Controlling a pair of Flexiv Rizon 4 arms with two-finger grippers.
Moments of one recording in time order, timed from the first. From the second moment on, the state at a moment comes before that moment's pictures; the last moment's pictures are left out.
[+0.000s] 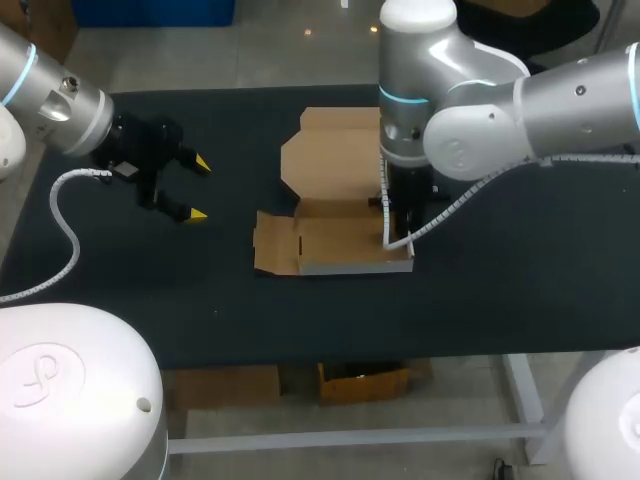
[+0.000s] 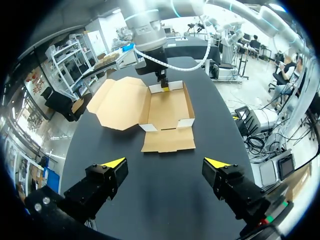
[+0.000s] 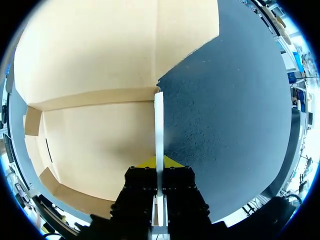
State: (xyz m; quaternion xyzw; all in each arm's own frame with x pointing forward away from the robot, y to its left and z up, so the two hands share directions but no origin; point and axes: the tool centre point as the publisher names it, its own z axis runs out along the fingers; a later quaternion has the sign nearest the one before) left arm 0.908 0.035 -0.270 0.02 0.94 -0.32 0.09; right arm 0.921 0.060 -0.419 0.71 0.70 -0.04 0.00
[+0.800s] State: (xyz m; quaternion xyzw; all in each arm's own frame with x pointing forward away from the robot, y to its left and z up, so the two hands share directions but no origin) left arm 0.908 0.035 -0.270 0.02 0.94 -0.32 0.09; right arm 0.921 0.060 -0.420 0.72 0.70 -0.04 0.00
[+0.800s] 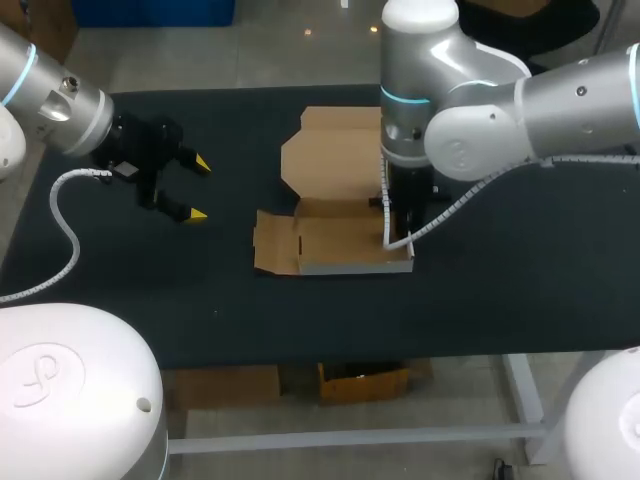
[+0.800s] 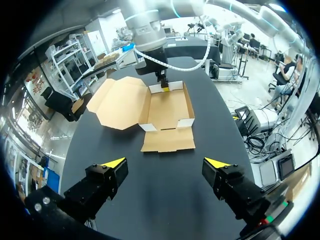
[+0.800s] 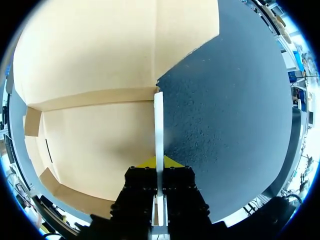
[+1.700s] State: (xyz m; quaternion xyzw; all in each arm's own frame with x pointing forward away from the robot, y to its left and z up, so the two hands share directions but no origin) left arm 0.889 0.003 -0.302 -0.31 0.92 -0.25 0.02; right arm 0.921 0.060 -0.420 0.72 0.70 -0.04 0.00
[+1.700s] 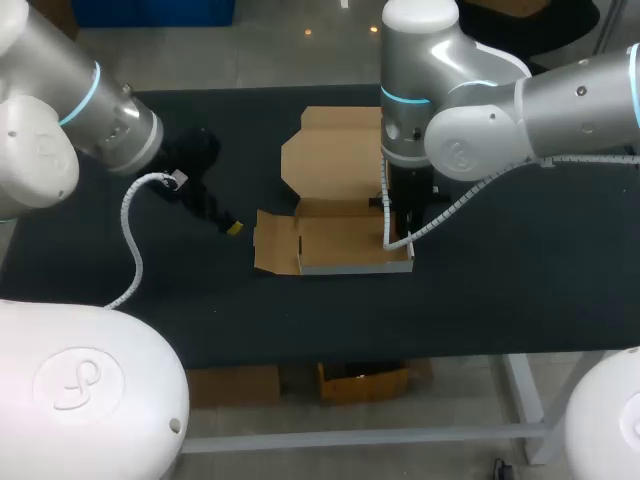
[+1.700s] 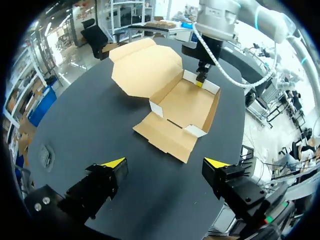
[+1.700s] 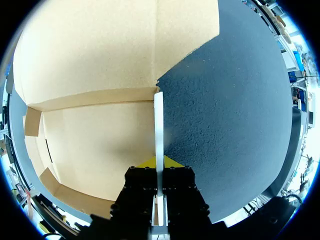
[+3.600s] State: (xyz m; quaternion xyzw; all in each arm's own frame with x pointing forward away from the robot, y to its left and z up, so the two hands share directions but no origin) left arm 0.926 -0.020 -0.359 -0.63 0.72 -0.24 -0.19; right arm 0.921 0.060 -0.420 0.72 0.70 -0.04 0.00
